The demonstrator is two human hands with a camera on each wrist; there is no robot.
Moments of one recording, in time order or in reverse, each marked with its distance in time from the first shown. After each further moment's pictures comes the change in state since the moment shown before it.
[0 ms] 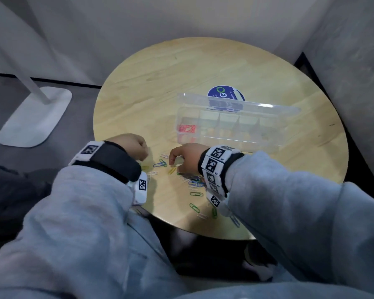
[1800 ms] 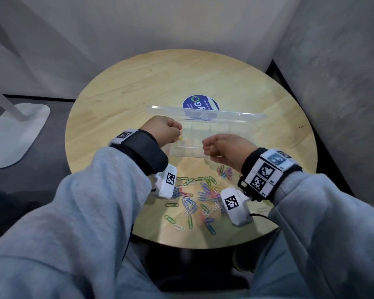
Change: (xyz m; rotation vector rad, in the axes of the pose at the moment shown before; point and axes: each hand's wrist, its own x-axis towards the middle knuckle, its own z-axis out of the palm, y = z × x) left_hand 0.012 0.125 0.018 -0.665 0.063 0.303; right_hand -0.074 0.093 -0.043 1.217 0.334 0.345
